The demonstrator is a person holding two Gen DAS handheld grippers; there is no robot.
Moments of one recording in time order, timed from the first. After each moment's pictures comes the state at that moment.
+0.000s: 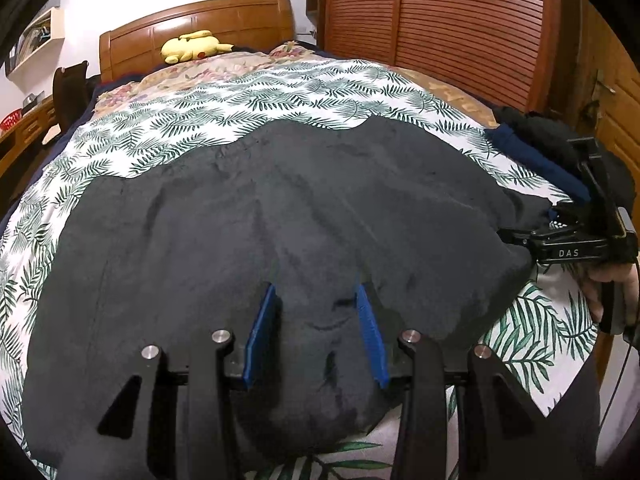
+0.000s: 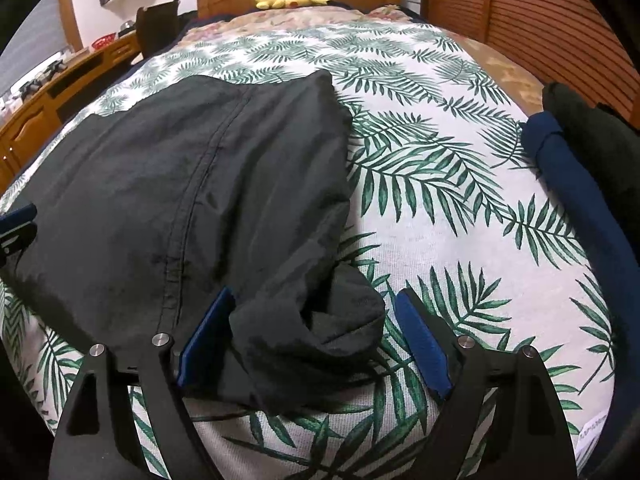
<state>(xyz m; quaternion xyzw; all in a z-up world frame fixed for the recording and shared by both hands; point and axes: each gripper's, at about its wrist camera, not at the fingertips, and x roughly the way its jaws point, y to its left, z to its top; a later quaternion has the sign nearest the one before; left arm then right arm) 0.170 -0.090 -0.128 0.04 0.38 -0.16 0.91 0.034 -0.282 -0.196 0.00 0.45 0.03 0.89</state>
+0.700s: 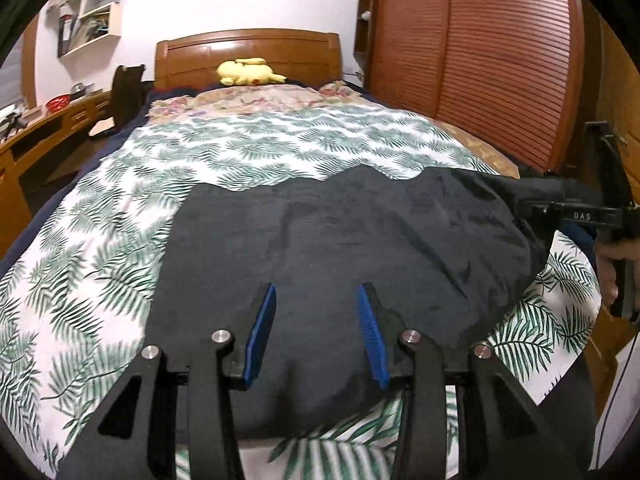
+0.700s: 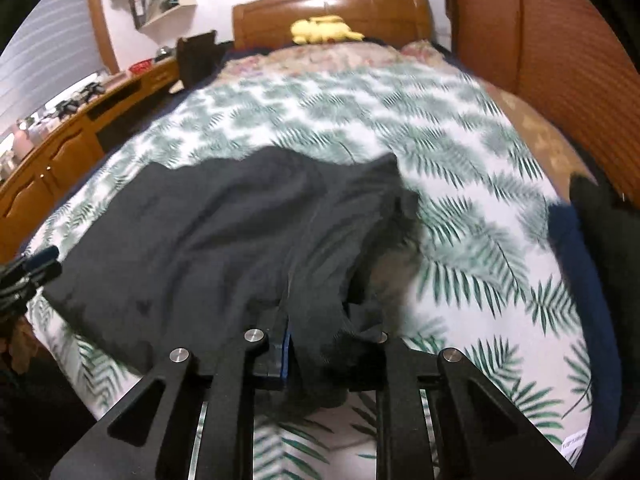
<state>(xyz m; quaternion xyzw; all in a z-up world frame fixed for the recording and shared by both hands) 0.118 0.028 -0.087 -0.01 0.32 -0.10 0.94 0.044 -0.211 -0.104 0.01 0.39 0.09 0.92</state>
